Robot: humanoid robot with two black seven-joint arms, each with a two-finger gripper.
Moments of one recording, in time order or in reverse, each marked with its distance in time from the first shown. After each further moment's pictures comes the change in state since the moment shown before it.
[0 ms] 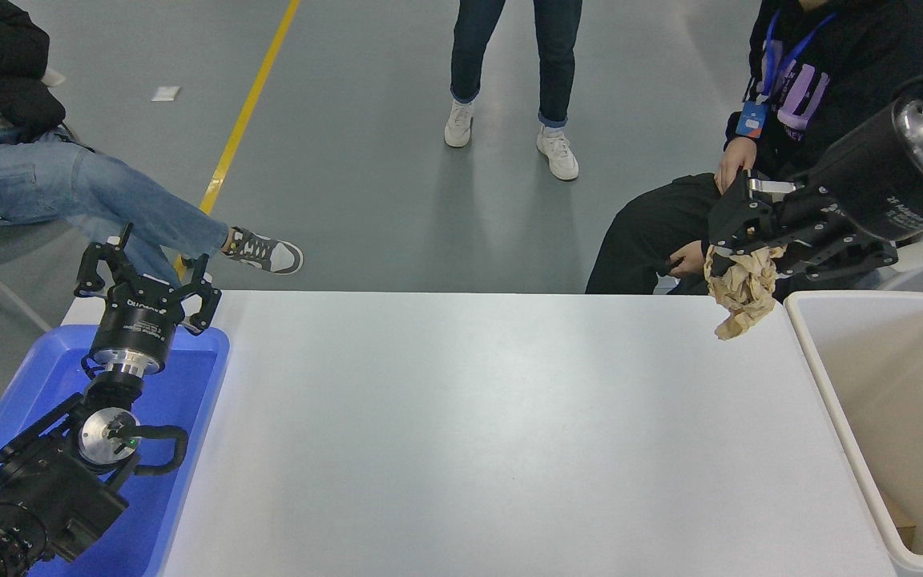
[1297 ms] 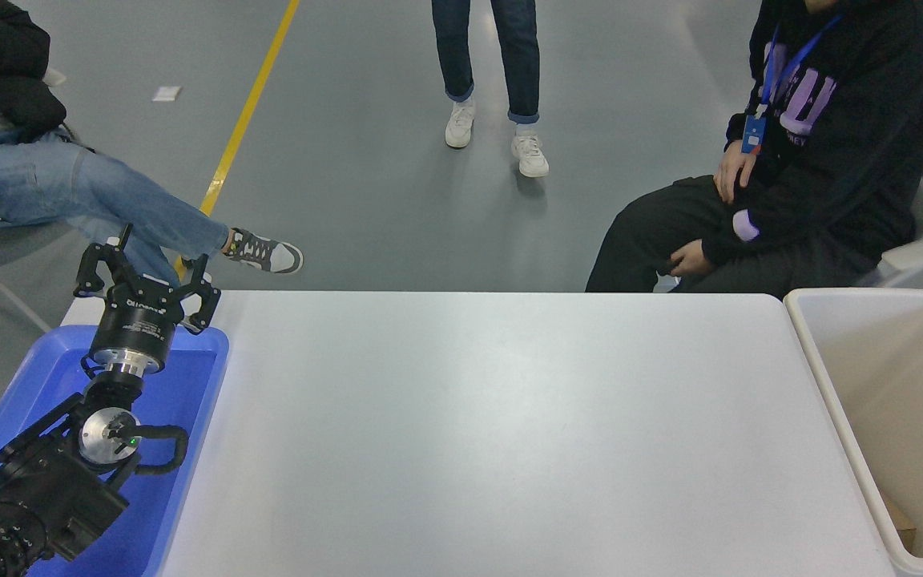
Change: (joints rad) left arm 0.000 0.000 0.000 0.000 0.000 0.000 0.000; right arm -0.956 -0.293 0.041 -0.568 -0.122 -0.557 -0.003
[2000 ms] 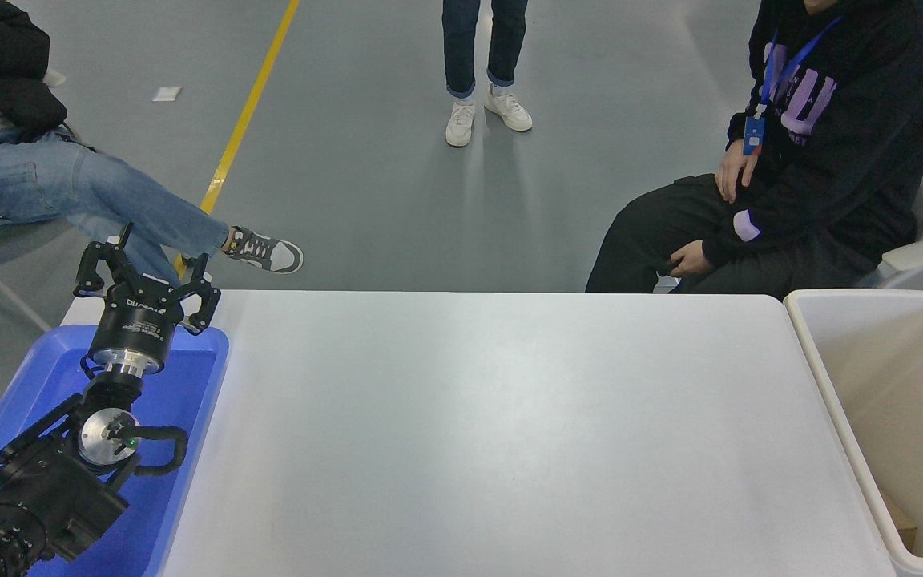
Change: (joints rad) left arm 0.000 0.000 0.000 0.000 0.001 0.000 0.000; right arm -0.768 0.365 0.459 -0.840 0.005 -0.184 0.019
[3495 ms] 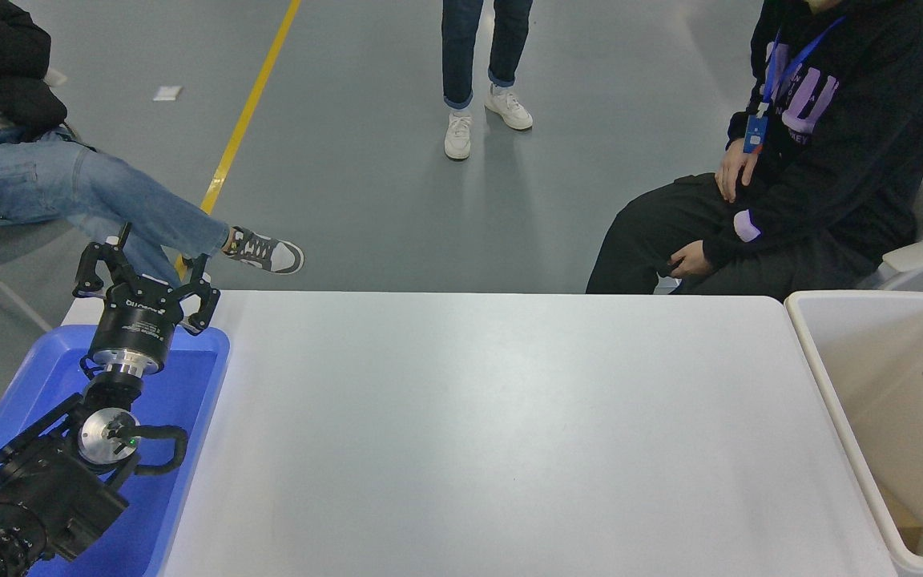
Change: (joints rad) left arm 0.000 0.000 0.000 0.000 0.001 -0.002 -0.001; right arm 0.200 -0.173 -0.060 0.468 -0.002 -0.205 0.002
